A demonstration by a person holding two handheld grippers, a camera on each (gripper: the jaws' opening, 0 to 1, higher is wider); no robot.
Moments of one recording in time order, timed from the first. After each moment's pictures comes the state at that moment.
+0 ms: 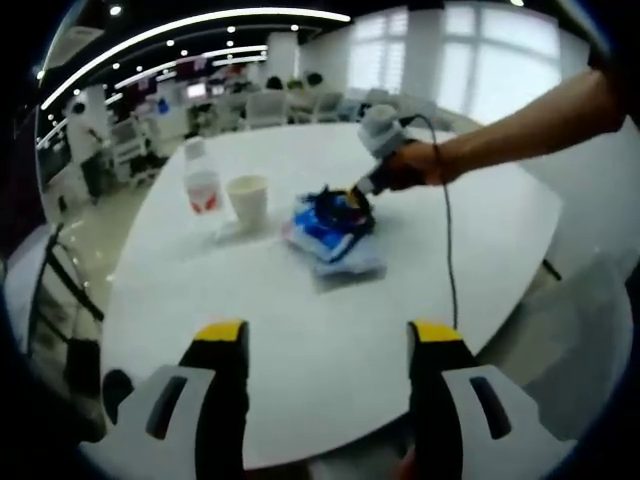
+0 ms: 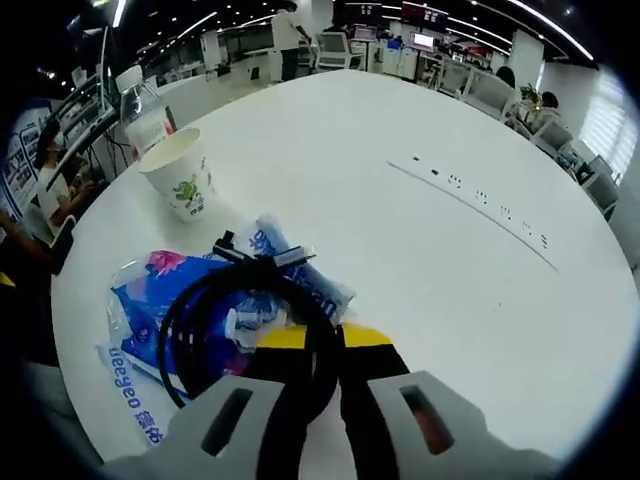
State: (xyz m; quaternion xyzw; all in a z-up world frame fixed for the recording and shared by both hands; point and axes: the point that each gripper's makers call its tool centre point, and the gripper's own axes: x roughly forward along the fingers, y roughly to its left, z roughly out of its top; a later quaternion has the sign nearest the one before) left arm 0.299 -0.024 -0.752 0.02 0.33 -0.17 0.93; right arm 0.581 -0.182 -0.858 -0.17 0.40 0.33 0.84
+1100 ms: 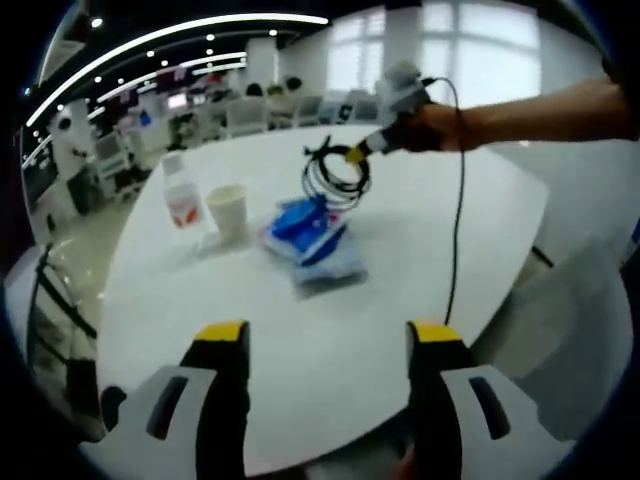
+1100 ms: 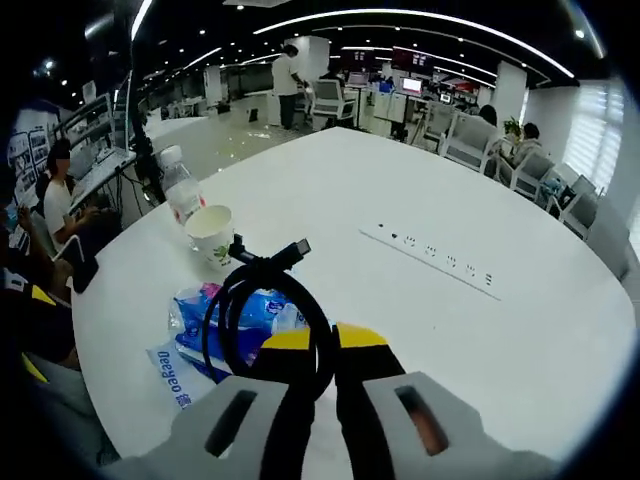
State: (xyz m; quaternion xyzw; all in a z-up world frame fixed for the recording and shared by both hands) left arm 0.291 -0.039 -0.751 0.04 0.32 -0.20 0.93; right arm 0.564 -0.219 -0.749 -0.15 0.31 0.32 0.88
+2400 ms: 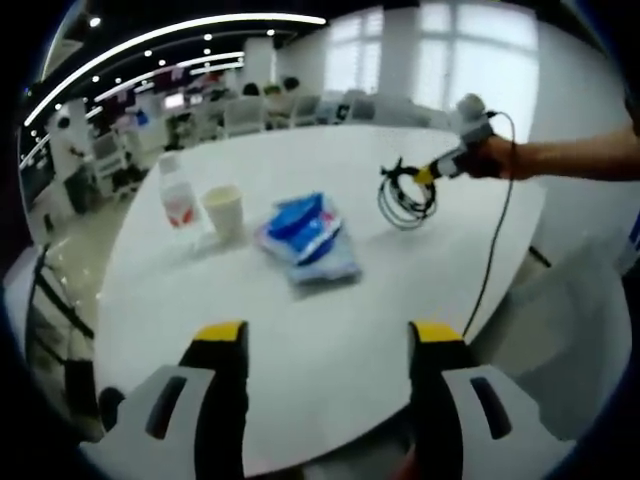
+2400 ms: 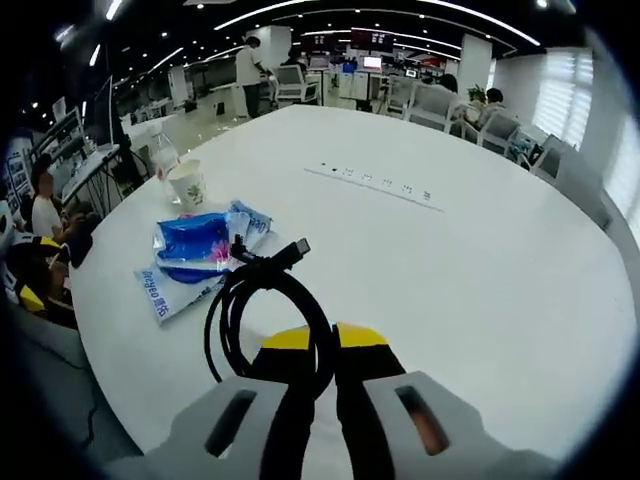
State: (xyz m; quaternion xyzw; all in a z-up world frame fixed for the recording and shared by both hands) left arm 0.293 -0.040 -0.750 0.04 0.32 -0.21 0.92; right arm 0.474 -0.333 -0.788 -0.12 0.38 0.26 0.88
